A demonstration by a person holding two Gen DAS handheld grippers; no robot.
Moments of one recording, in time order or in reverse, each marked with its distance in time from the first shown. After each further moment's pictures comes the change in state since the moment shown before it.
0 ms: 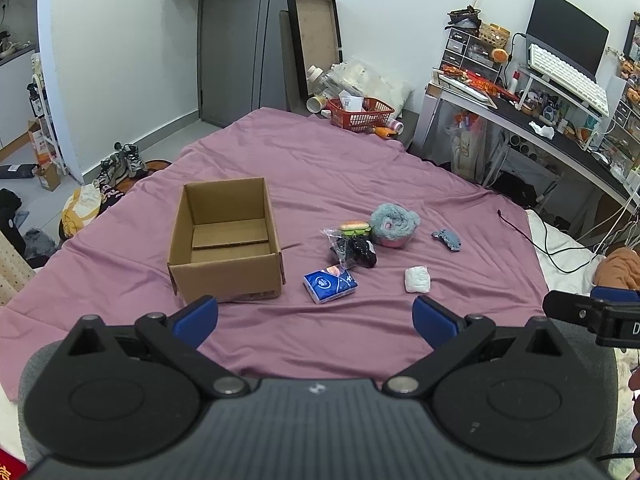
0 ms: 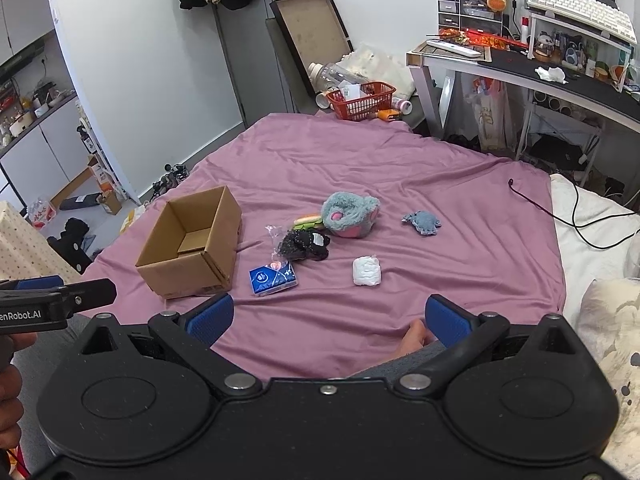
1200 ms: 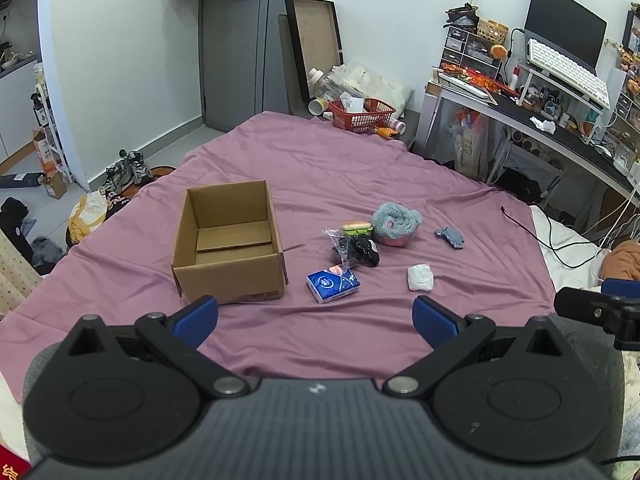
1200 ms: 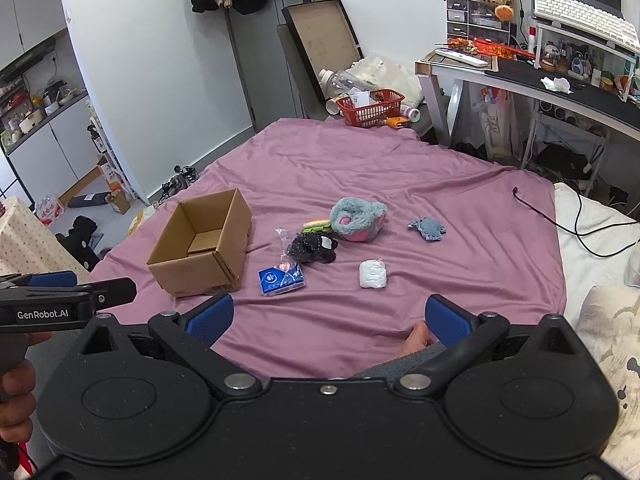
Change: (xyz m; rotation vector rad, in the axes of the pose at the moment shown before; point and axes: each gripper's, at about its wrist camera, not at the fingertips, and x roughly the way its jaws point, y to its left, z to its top) left arm -0.003 -0.010 -0.006 0.024 -0.011 0.024; right arm -0.014 0.002 0.001 -0.018 -0.011 0.019
